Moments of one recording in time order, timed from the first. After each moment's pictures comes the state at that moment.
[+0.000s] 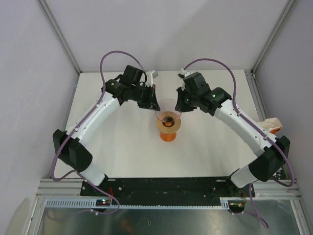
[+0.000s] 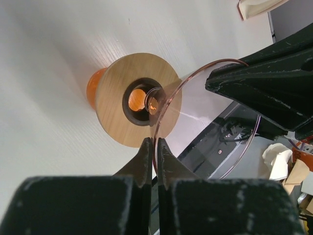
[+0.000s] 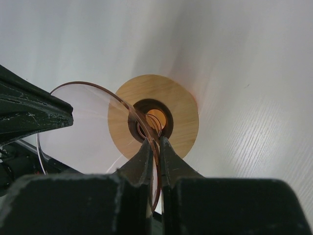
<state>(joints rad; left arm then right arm) -0.52 1.59 1.63 -0.88 0.46 -0.33 0.65 1.50 1.54 -0.80 -0.02 0.41</state>
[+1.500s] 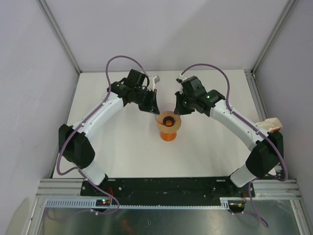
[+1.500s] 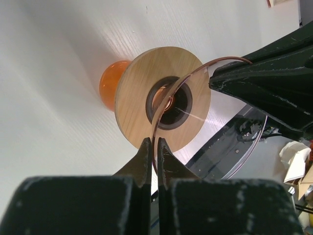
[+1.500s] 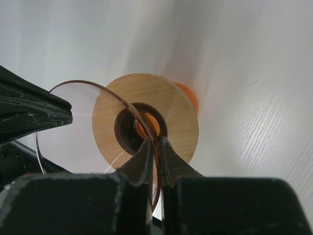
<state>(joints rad) -0.52 1.66 1.56 -0.84 0.44 -0.28 0.63 1.56 1.46 -0.72 -0.09 0.41</state>
